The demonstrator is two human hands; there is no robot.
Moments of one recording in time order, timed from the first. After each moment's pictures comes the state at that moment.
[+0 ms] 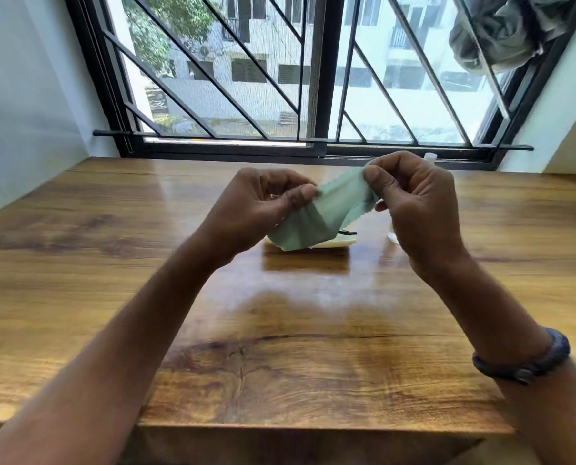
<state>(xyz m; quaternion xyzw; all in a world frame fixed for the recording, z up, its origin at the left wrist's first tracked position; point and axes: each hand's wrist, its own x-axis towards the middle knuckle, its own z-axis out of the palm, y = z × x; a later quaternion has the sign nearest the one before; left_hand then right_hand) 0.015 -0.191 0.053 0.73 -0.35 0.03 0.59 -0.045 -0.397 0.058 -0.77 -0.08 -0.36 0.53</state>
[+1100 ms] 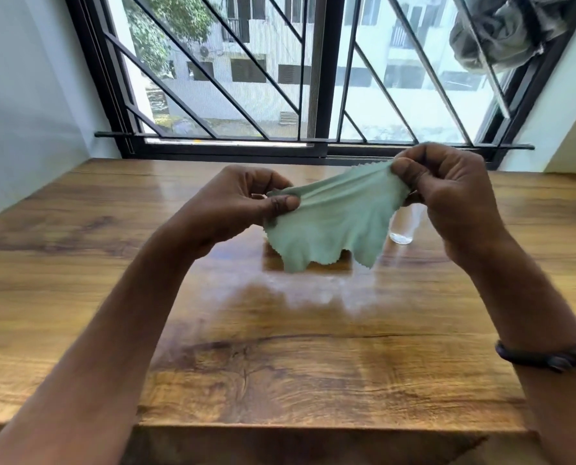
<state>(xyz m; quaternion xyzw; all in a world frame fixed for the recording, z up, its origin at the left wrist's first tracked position) 0.026 -0.167 0.063 0.75 -0.34 -0.05 0.56 -0.046 -0.429 0.073 -0.76 -0.07 -0.32 0.55</state>
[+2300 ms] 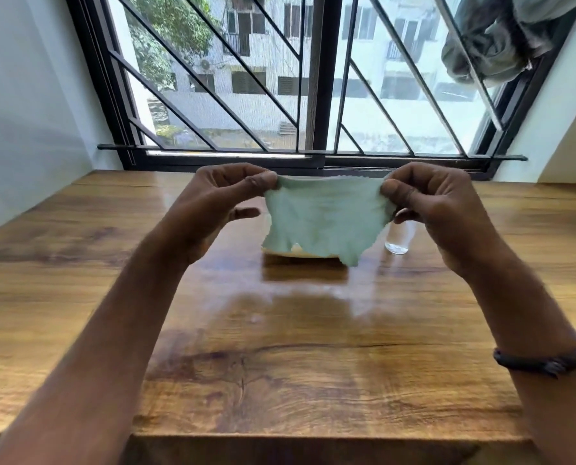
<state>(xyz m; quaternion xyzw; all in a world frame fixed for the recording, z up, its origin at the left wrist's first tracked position) 0.025 -0.156 0.073 0.69 -0.27 -0.03 0.67 -0.049 -0.440 0.073 -0.78 -0.11 -0.25 0.57</state>
